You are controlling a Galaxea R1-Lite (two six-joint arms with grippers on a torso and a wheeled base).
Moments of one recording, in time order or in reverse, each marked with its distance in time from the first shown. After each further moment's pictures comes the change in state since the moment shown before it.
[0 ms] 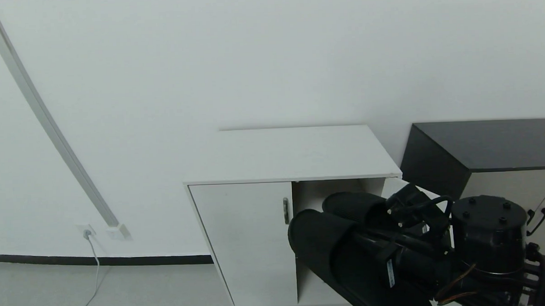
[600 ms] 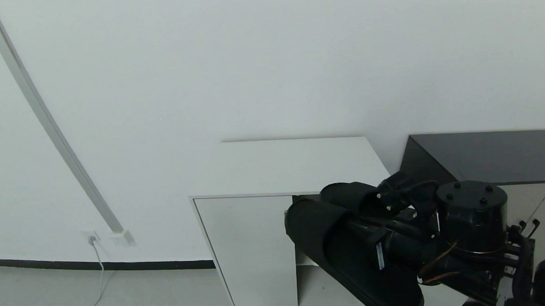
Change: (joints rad) left arm 0.000 0.000 0.000 0.000 -0.001 0.002; right arm -0.021 0.031 -0.095 0.057 0.001 -0.004
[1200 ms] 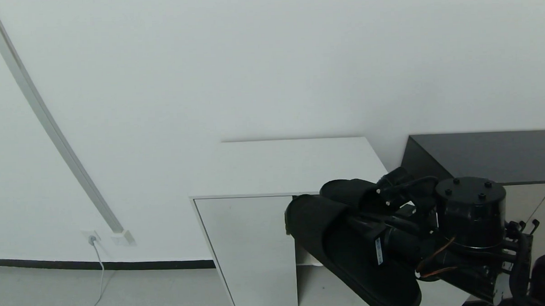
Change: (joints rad) left arm 0.000 0.000 0.000 0.000 -0.001 0.001; right arm -0.002 0.002 -0.017 0.000 -0.003 0.000
